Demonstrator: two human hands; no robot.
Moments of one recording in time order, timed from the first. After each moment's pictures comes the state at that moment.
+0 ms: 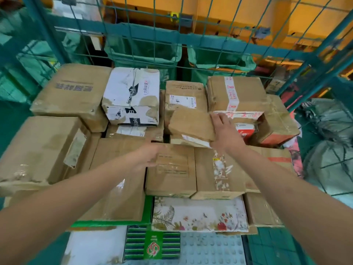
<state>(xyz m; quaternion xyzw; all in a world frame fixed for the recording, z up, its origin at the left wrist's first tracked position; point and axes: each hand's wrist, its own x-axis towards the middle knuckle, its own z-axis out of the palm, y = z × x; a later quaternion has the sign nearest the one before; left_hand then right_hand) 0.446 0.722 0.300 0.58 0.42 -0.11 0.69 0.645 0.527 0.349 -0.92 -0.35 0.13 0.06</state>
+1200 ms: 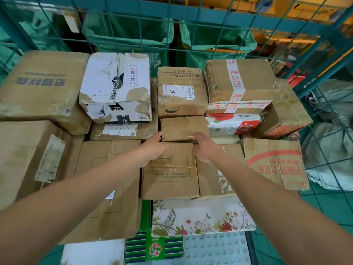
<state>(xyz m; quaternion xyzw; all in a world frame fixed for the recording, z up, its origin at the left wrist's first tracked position) 0.518 0.746 0.227 0.71 0.35 -0.15 0.59 0.649 0.567 0.232 -0.90 -0.28 0.32 0.10</state>
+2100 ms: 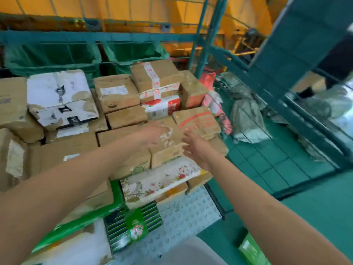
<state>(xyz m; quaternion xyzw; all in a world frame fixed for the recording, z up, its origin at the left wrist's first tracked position) 0.437 0.543 0.375 0.72 0.19 -0.20 0.64 0.427 0.345 0.386 -0.71 0.10 0.30 0.63</state>
